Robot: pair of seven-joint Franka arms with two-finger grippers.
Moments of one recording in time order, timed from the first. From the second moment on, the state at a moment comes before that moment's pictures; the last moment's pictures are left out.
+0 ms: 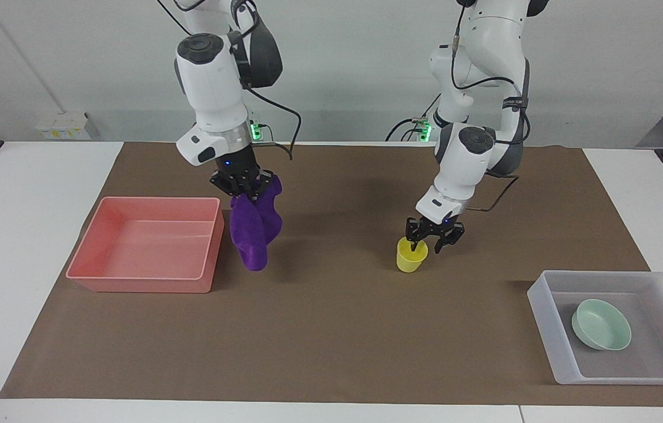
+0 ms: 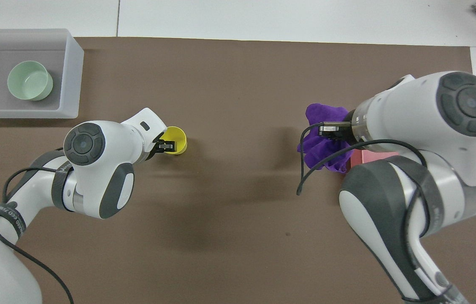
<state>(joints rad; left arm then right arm) -0.37 0.20 -0.02 -2.12 -0.08 2.52 -0.23 0.28 0.01 -0.04 -1.80 0.01 1.94 0.36</state>
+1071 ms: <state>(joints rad) -0.09 0.19 0.01 -1.84 -0.08 2.40 -0.04 -0.11 -0.02 -0.05 -2.00 -0.02 2.07 -0.05</state>
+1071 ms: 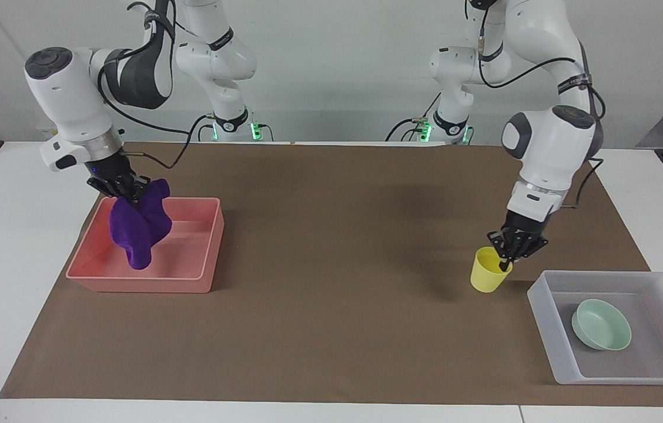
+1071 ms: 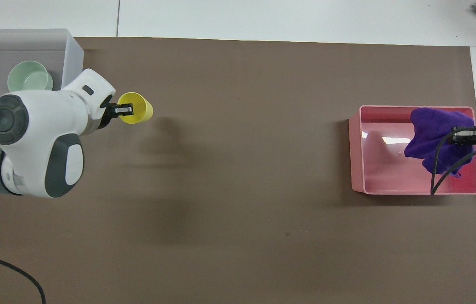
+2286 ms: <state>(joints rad) 0.26 0.63 -0.03 -1.32 -0.10 2.17 0.18 -0.10 0.13 -0.03 -2.09 -0.02 2.33 -0.05</state>
